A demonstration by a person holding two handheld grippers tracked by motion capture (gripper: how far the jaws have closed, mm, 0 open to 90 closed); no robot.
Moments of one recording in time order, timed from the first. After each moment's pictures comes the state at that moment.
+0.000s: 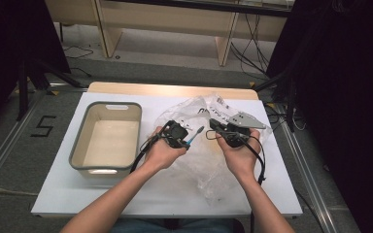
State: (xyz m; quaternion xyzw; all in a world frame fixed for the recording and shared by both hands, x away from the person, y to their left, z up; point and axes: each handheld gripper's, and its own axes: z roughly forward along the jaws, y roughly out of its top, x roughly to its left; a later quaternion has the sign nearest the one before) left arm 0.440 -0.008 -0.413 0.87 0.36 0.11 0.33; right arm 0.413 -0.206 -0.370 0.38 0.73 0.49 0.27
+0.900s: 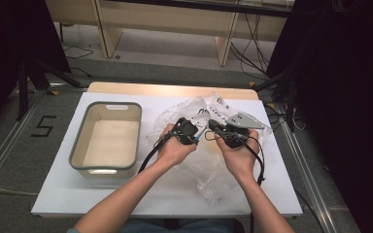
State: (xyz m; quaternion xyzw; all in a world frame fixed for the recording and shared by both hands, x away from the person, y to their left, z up) left arm 0.455 -0.037 -0.420 0.86 0.36 0.14 0.35; right arm 0.414 -0.205 -0.373 0.38 0.74 0.49 0.27
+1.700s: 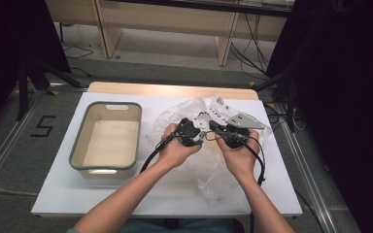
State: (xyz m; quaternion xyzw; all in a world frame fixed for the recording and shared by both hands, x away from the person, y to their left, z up) left arm 0.447 -0.039 -0.416 0.86 0.33 0.17 0.36; right arm 0.415 -0.207 -0.376 0.38 0.74 0.48 0.27
